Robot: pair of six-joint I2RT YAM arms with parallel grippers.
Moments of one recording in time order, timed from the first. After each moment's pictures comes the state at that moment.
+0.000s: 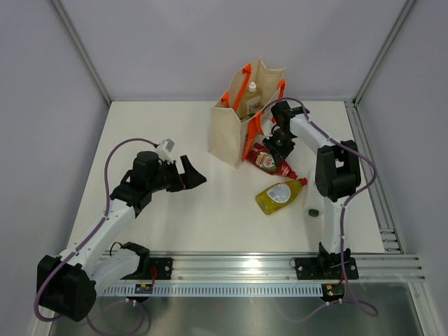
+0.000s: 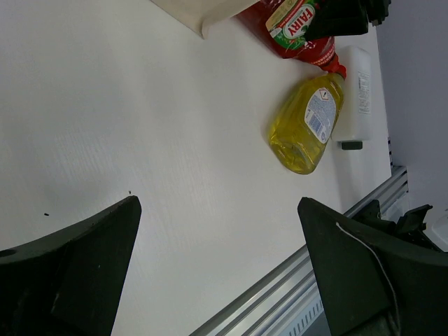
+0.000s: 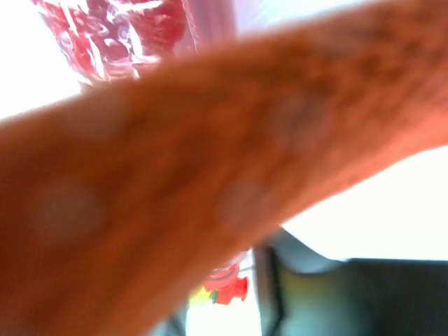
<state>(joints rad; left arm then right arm) -0.35 0.98 0.67 -0.27 0.39 -0.59 0.30 2.14 1.76 -1.02 -0.11 -0.51</state>
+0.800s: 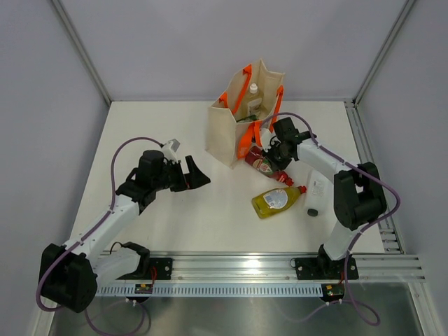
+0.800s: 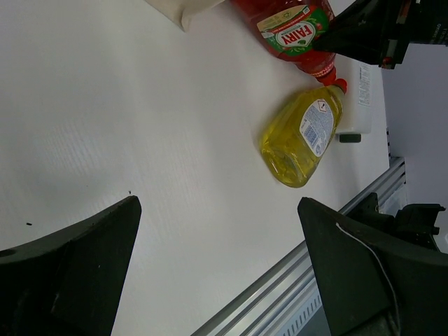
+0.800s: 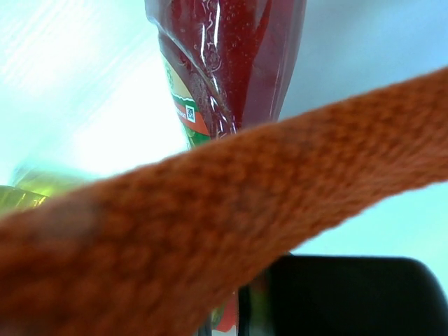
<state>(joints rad) -0.37 1.04 0.67 -0.22 0.41 -0.60 0.37 1.75 1.25 -0.61 -0.16 -0.52</state>
